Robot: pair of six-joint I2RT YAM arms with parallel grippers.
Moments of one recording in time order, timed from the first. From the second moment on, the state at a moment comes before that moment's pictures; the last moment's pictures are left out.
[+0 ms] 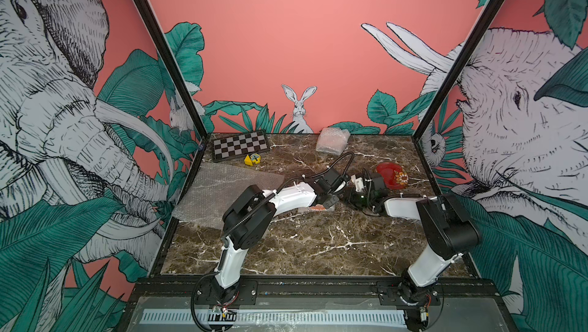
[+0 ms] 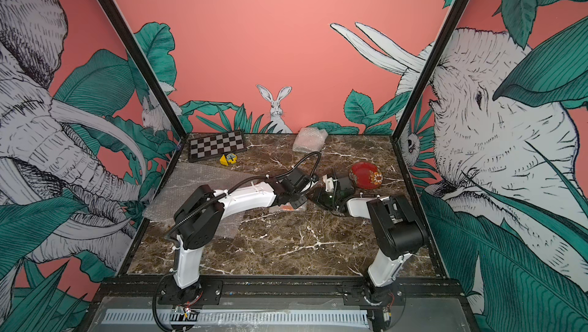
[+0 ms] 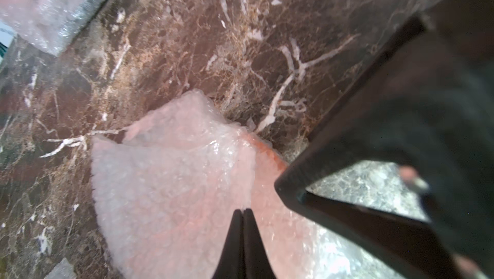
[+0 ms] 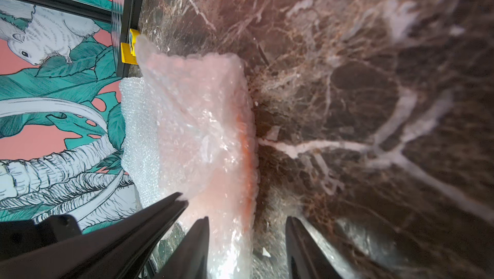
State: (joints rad) left arm -0.94 2.00 1.44 -0.39 -0.22 0.18; right arm 0.31 1.71 0.70 0.22 -0.59 0.74
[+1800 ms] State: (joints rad) left arm -0.89 1.72 1.16 -0.25 -0.41 -0.06; right arm 0.34 1.74 0.82 0.00 -0.46 0.61
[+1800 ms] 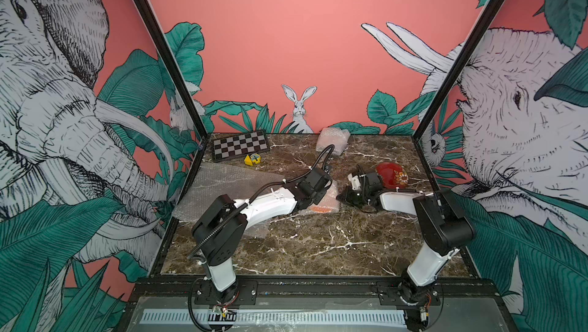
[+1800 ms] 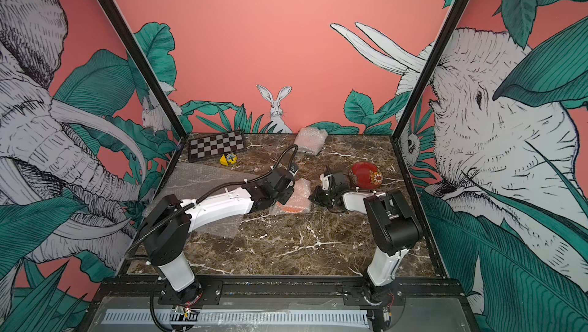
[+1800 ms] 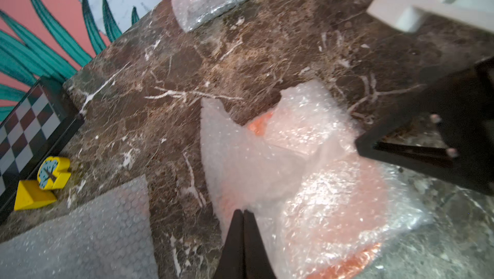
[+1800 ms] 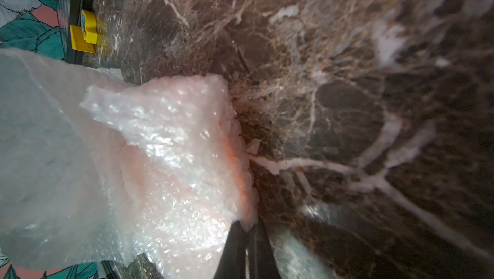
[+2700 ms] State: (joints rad) left arm -0.72 1.52 0.95 -0.21 -0.30 -0.23; right arm 0.40 1.61 1.03 -0.26 -0.35 0.42
